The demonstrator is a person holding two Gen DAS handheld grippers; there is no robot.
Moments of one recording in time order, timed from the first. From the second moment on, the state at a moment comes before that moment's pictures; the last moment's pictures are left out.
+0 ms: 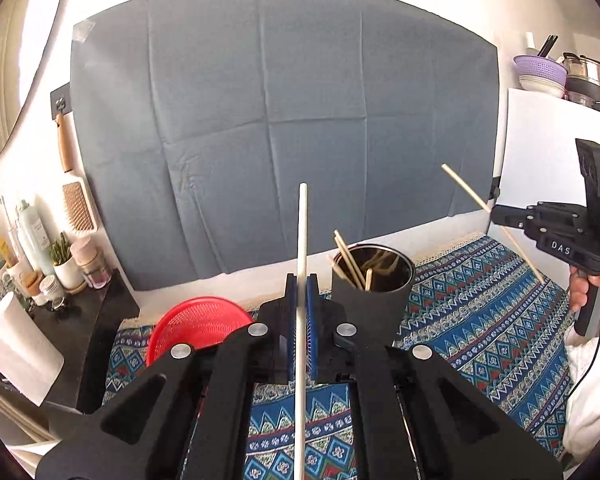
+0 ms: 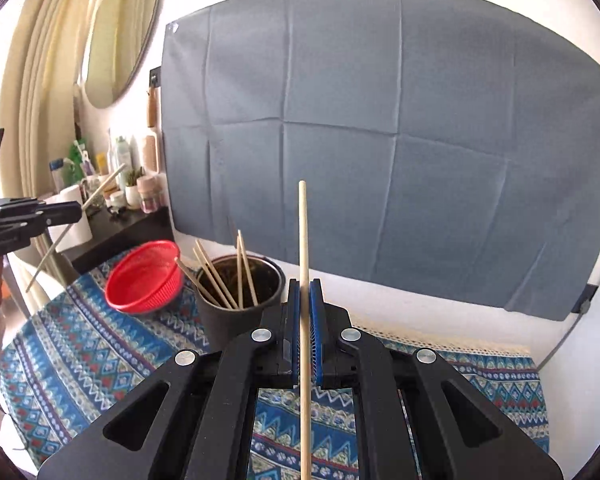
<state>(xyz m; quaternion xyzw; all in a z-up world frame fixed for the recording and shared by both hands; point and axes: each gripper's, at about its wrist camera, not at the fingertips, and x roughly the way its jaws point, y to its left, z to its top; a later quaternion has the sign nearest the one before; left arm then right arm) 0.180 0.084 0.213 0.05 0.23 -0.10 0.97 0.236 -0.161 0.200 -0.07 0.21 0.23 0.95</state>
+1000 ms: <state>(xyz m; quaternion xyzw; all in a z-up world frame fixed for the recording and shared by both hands) 0.293 0.034 0.155 -0.16 -0.01 -0.23 0.96 0.358 -0.141 0.145 0.24 0.06 0.39 0.89</state>
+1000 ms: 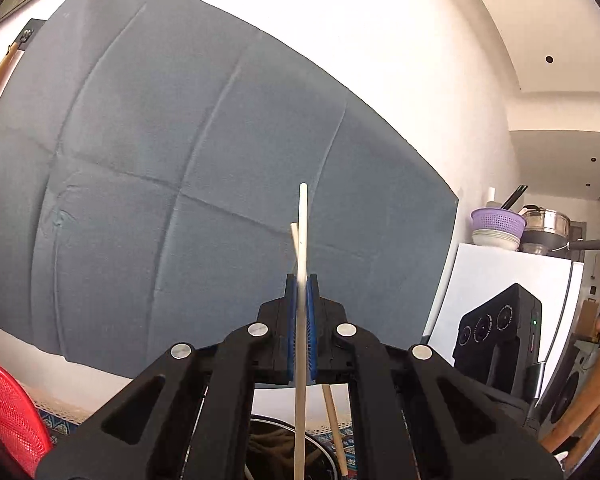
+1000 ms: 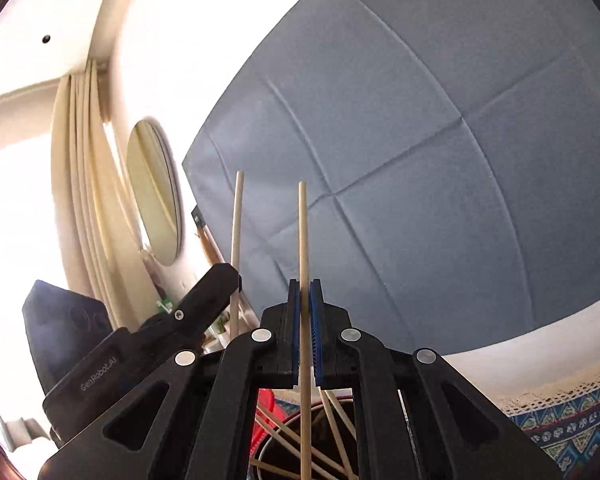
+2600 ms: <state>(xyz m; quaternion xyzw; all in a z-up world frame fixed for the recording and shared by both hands) 0.250 0.024 0.112 0.03 0.12 -0.14 0.98 0.299 -0.113 0.116 0.05 0.14 0.29 0.95</state>
